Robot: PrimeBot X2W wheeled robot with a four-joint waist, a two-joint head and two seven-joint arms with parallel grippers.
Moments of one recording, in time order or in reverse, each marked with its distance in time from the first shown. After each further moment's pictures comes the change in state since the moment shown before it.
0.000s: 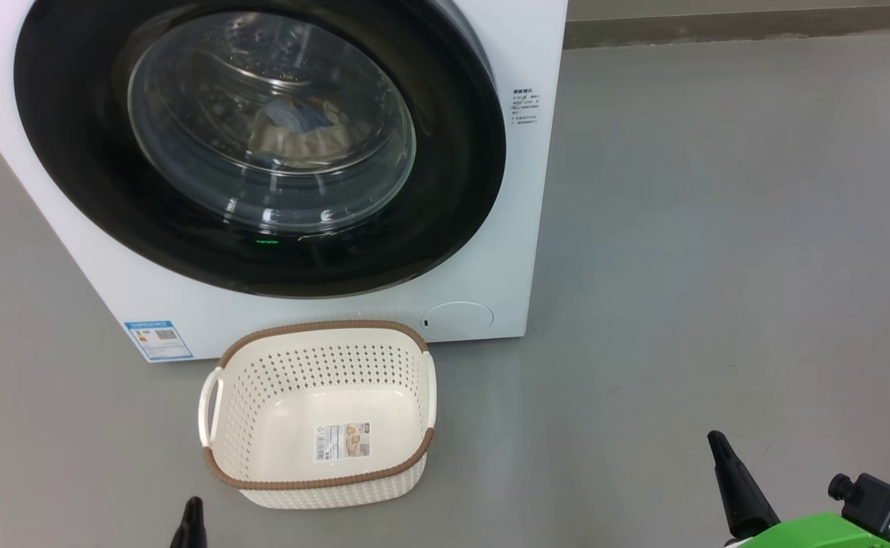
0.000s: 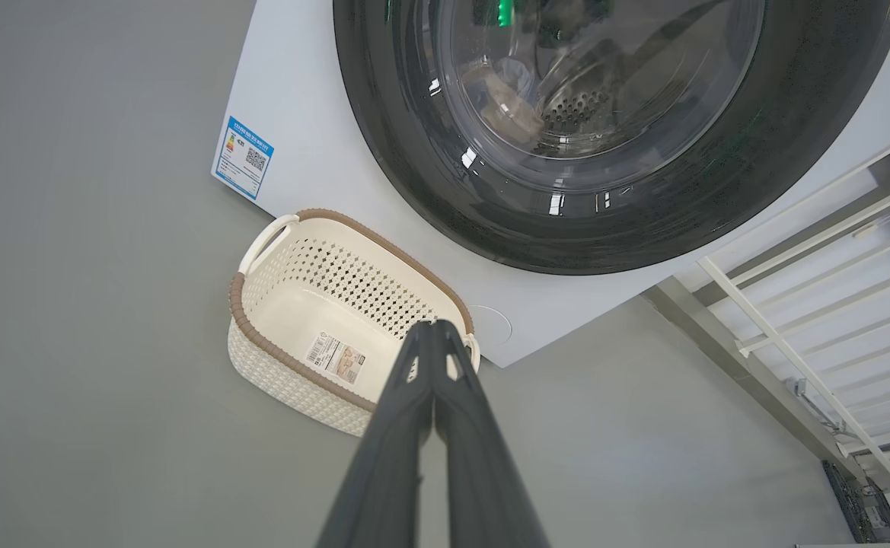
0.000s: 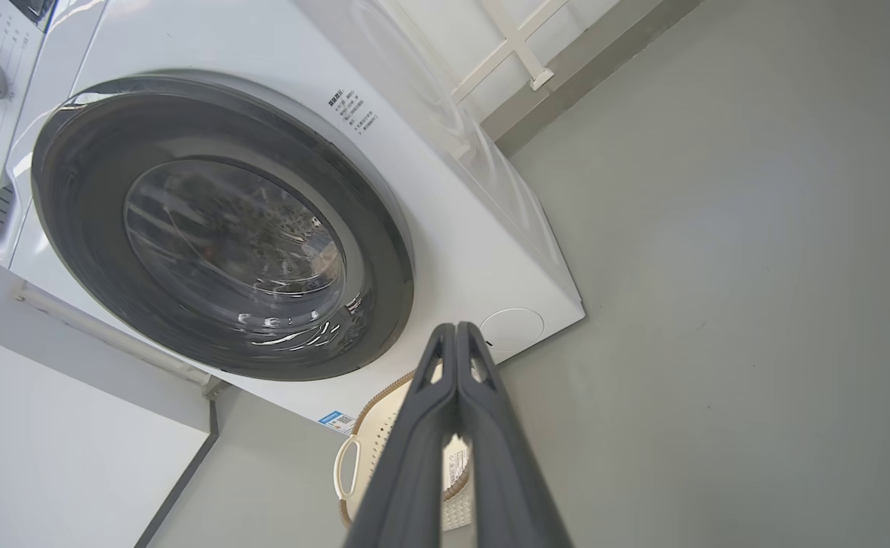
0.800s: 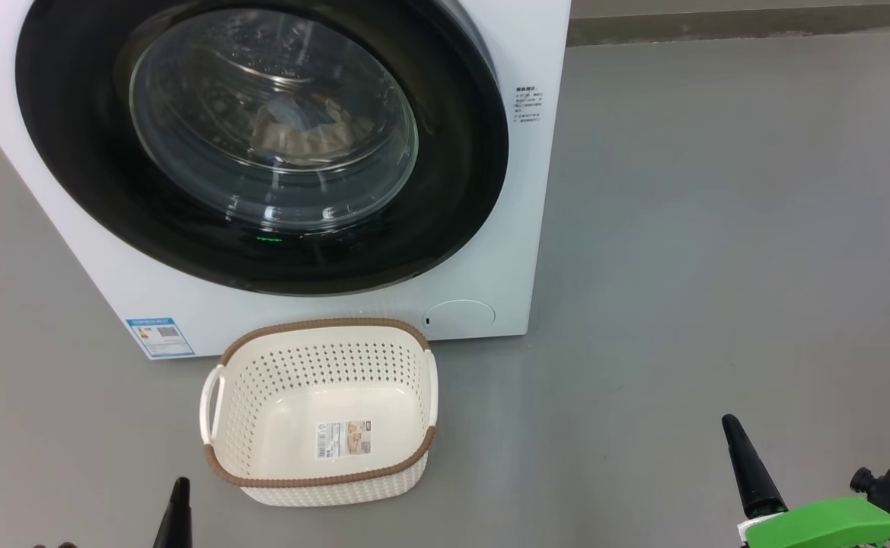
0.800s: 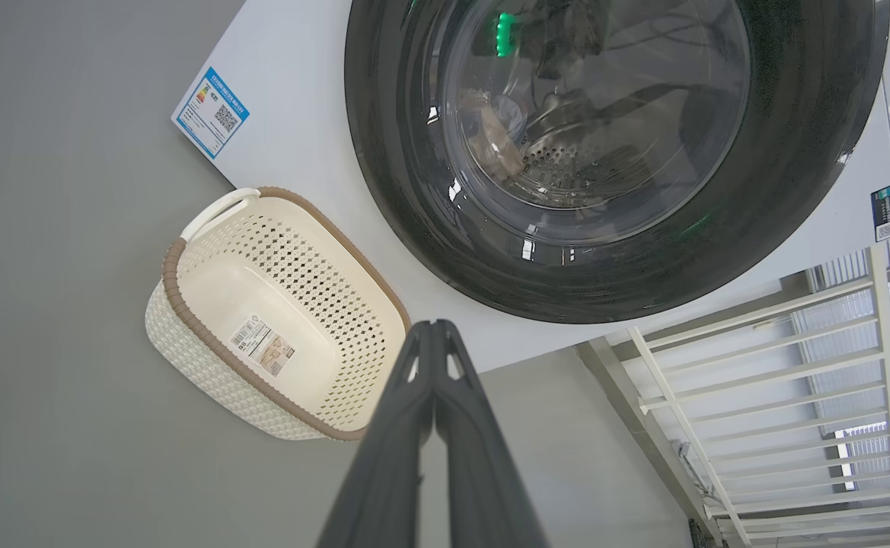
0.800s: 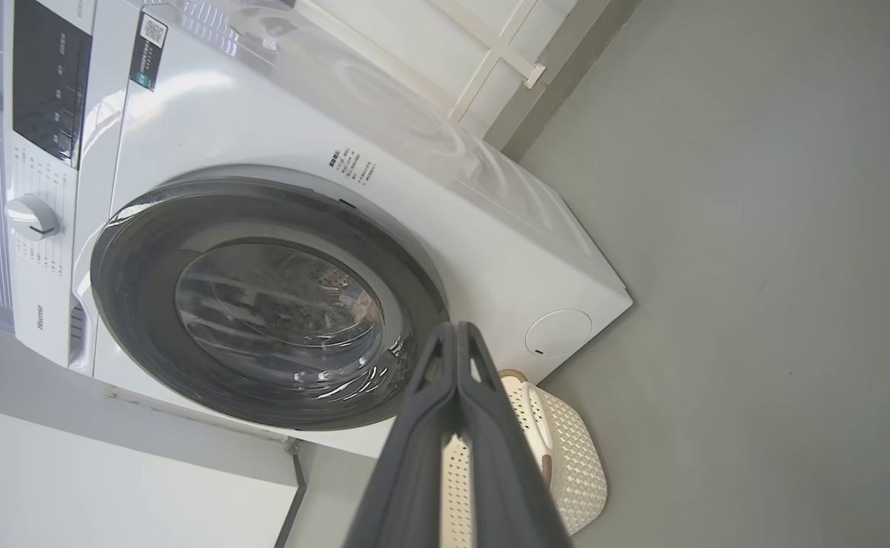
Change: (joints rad) left arm -0.044 -0.008 0.060 0.016 -0.252 -0.061 0.058; right arm -0.038 -0.002 -0.027 0.020 0.271 0.000 0.043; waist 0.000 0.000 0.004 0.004
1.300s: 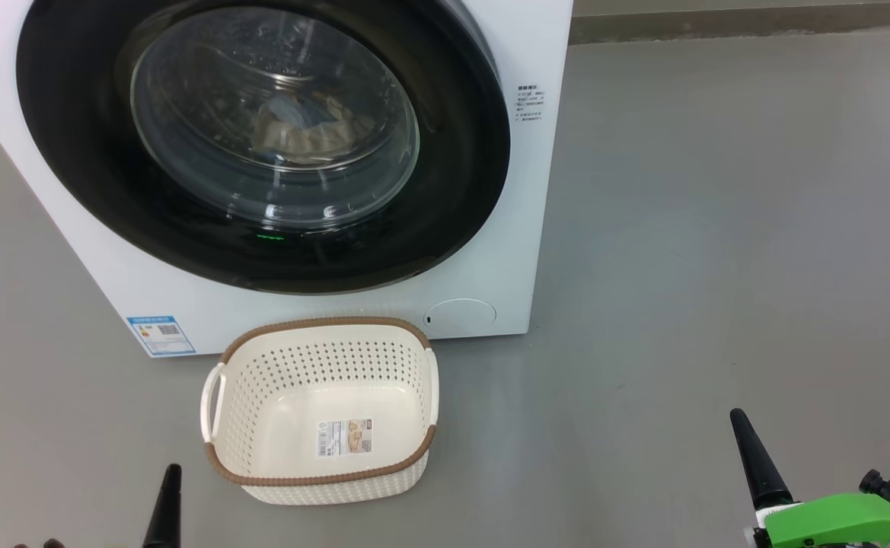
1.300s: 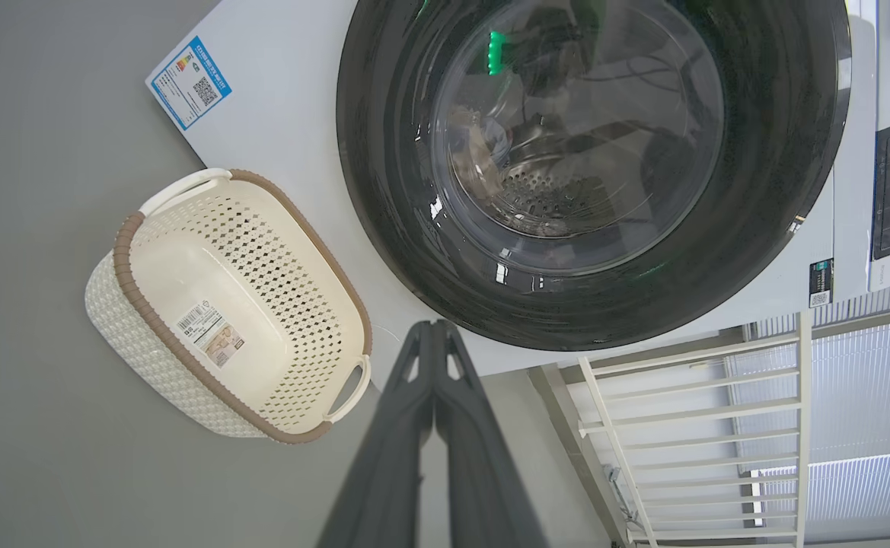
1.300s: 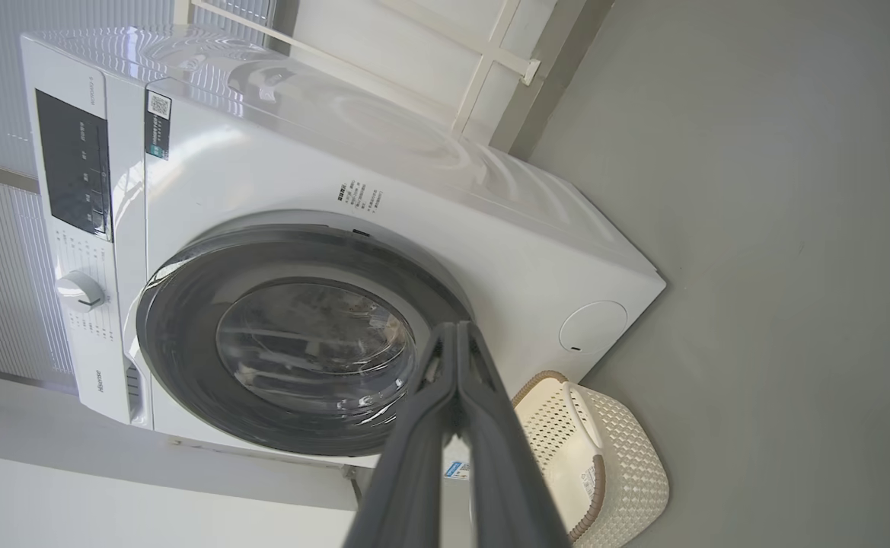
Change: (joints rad) left arm -0.025 -0.005 0.040 0.012 -0.163 -0.036 0.036; right arm -0.019 0.000 -0.021 0.014 0.183 0.000 0.032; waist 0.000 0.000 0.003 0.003
